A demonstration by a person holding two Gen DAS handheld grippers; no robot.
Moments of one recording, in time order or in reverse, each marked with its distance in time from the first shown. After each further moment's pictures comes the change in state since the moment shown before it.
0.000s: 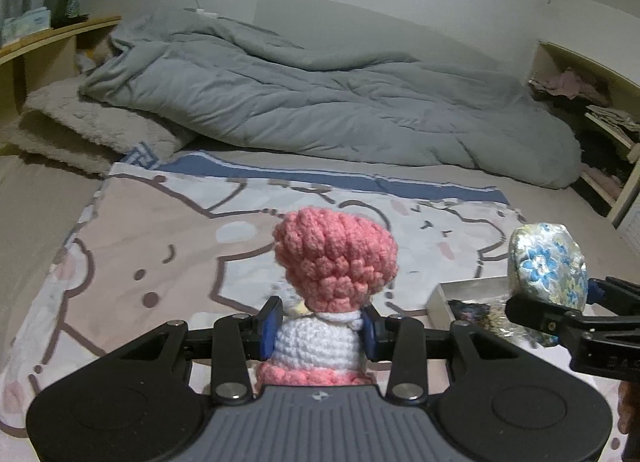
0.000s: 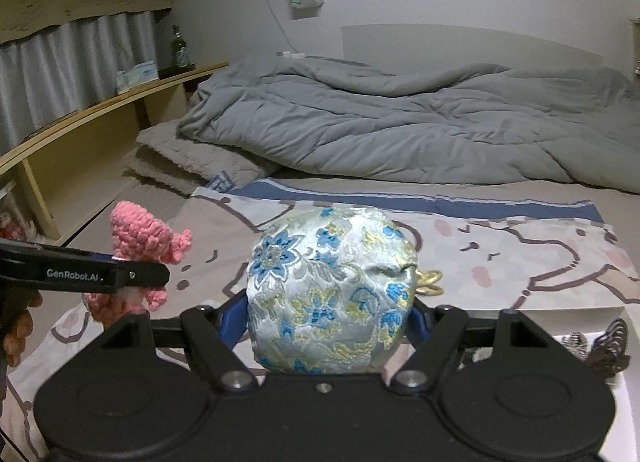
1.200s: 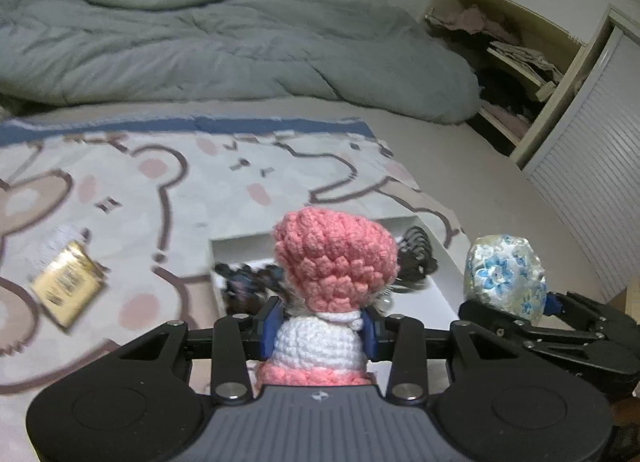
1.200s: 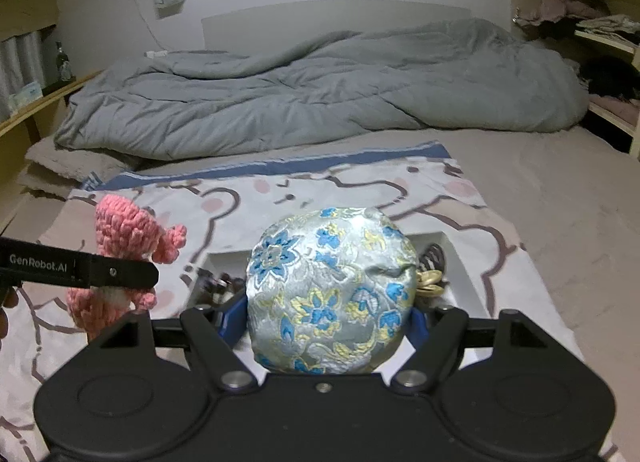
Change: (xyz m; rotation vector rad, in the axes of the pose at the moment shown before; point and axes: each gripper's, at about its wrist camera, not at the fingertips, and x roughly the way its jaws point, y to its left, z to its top) left arm 0.087 -0.183 -0.019 0.064 0.183 -0.307; right arm -0.066 -0.165 -0.057 0.155 0.059 -0.275
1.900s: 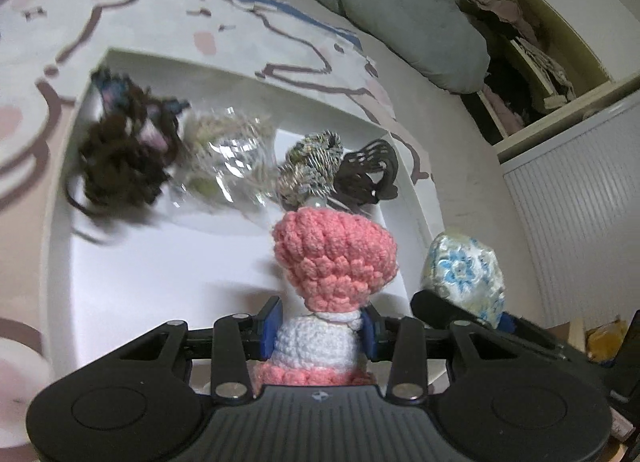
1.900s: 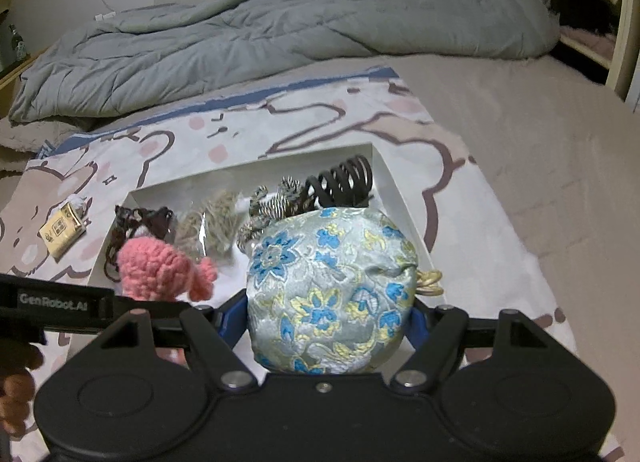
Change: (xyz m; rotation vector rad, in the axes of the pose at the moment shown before) left arm 0.105 -0.030 -0.064 -0.314 0.177 -0.193; right arm 0.032 -0.069 -0.037 0.073 0.180 -0.051
